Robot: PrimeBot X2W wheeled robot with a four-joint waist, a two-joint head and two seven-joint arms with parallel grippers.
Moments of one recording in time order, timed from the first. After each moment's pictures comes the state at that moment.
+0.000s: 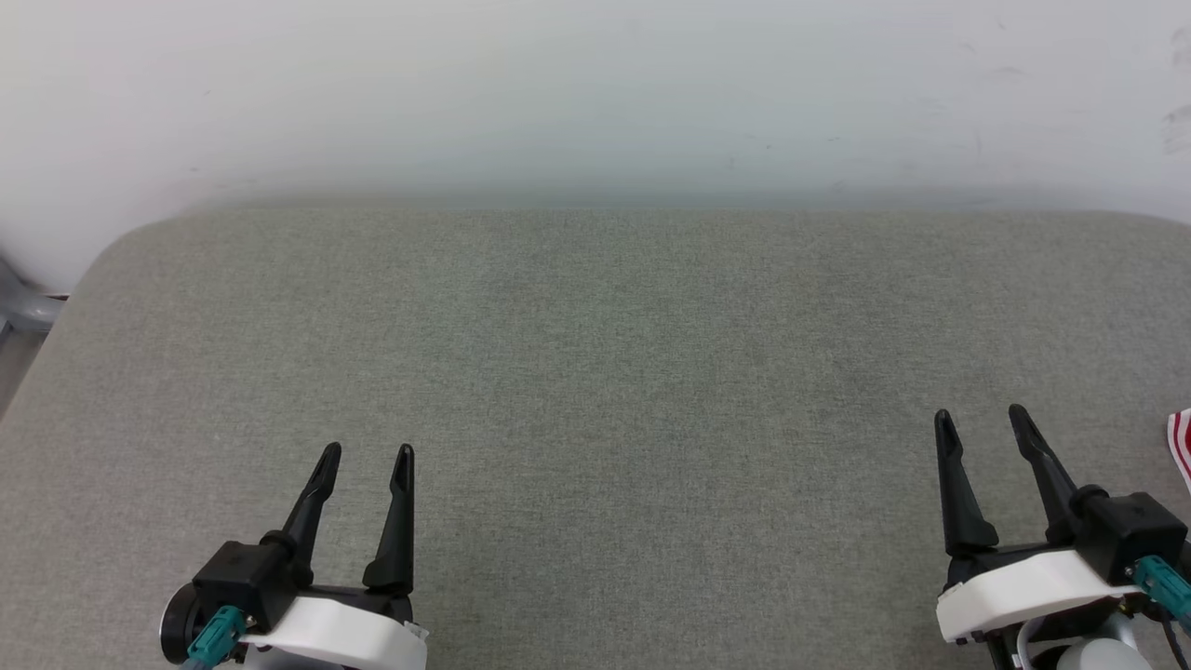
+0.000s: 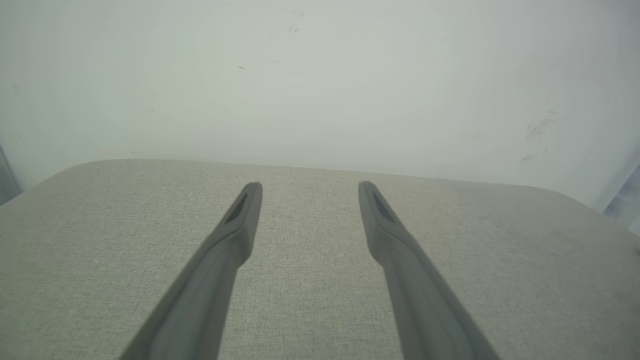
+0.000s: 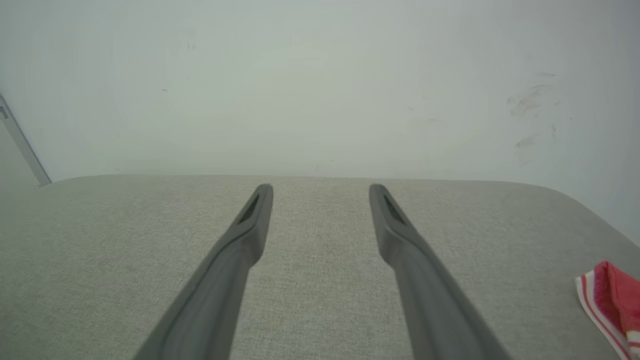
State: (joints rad) left arm 0.01 0.09 -0.04 0.07 -0.23 -0.13 -0.26; right arm -0.05 -0.05 -0.07 0.14 0.10 0.13 -0.23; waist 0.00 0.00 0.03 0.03
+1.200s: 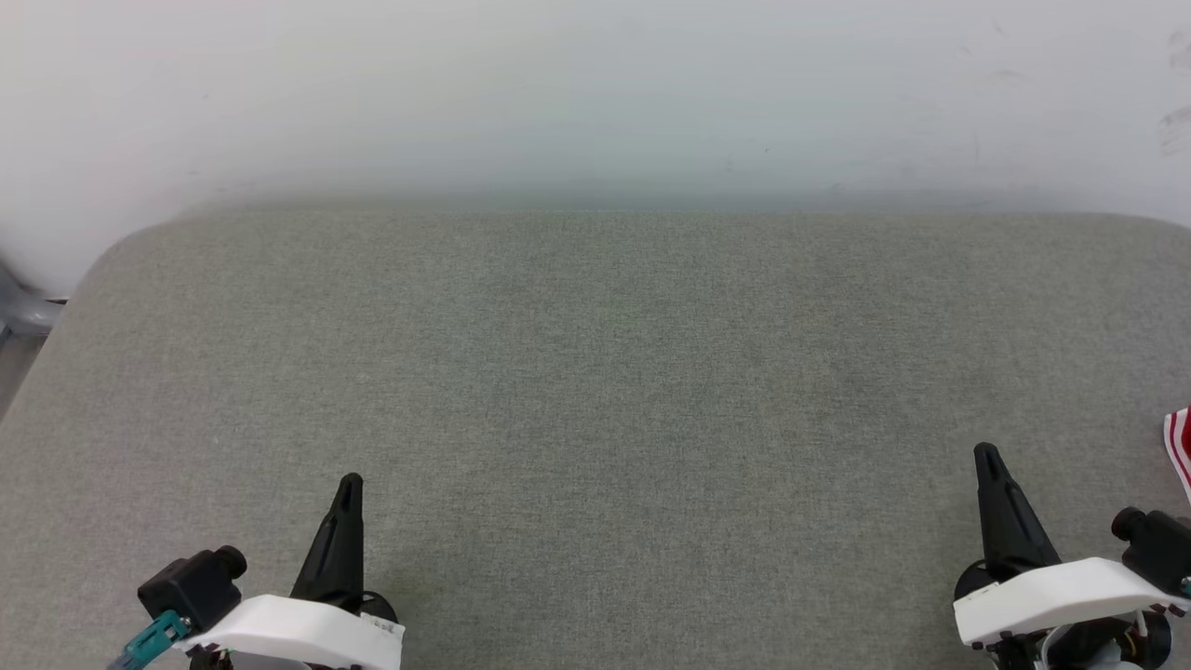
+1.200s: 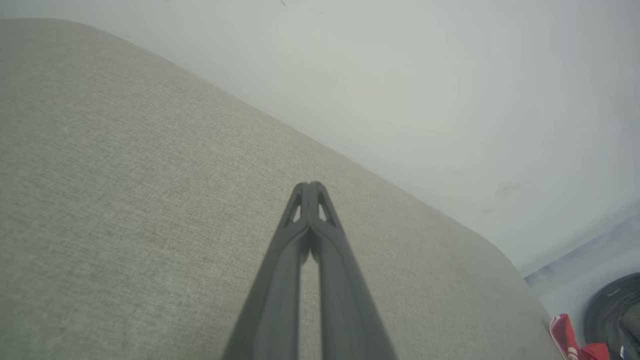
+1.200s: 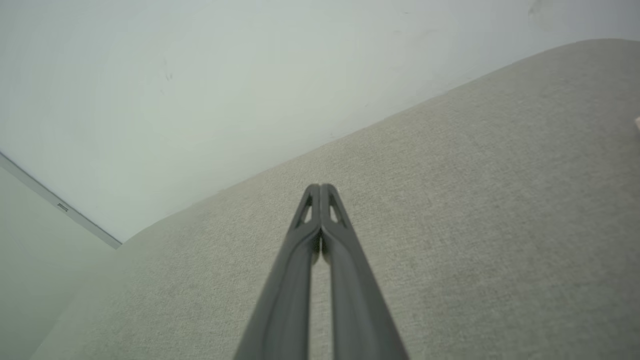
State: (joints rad) left arm 0.01 0.08 -0.02 0.15 -0.65 -0.13 -0.17; right arm -0.04 -0.05 -0.07 0.20 0.53 0.13 -0.13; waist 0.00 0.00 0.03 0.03
